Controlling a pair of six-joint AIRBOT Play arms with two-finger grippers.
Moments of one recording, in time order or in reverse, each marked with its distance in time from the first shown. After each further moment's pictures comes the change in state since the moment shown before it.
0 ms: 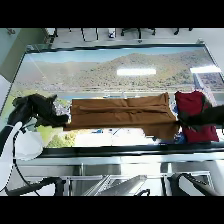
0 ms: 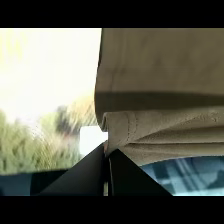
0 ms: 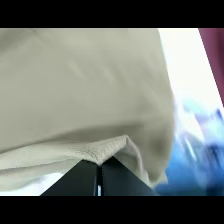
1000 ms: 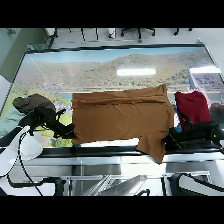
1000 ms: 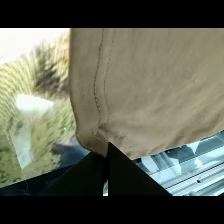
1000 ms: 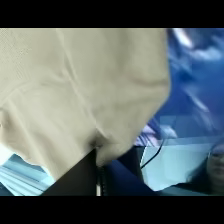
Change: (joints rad) left arm 0.068 -0.105 -0.236 -0.282 -0.014 0.189; right arm -0.118 -0.183 -0.314 0.185 -0.097 -0.270
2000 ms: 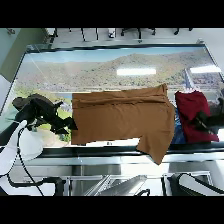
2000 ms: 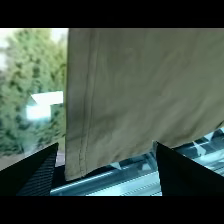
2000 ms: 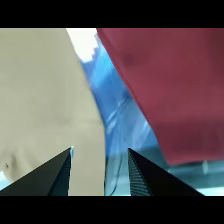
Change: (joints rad) left arm -0.002 -0.009 0.119 0.029 0.062 -0.055; right arm -0.185 0.076 0.402 -0.217 -0.186 0.154
